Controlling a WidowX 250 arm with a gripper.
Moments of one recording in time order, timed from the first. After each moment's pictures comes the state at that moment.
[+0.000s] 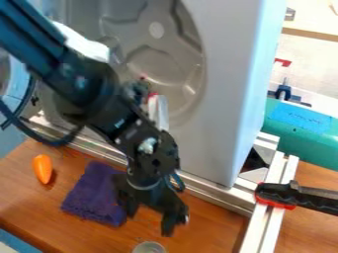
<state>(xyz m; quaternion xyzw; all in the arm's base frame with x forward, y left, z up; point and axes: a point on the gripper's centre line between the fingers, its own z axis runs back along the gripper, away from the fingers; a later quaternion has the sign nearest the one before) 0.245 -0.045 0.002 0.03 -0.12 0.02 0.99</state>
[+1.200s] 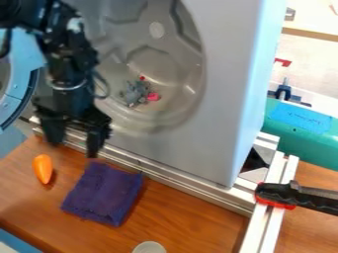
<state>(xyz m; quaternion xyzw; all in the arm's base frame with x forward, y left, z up) 0.253 0.080 0.065 0.08 -0.05 0.10 0.99</state>
